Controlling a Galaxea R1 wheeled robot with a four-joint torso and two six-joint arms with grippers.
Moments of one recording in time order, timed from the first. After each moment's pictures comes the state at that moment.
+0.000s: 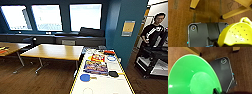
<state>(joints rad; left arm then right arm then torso) 1.29 2.45 -1.91 0.37 0.07 -0.42 -1.55 2.54 -2.09 -0.11 0.22 0.20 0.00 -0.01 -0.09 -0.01</state>
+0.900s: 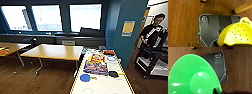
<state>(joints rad) 1.42 2.63 -2.30 0.39 -0.03 -0.41 -1.58 2.64 -2.31 -0.18 0.15 0.19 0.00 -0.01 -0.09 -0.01</state>
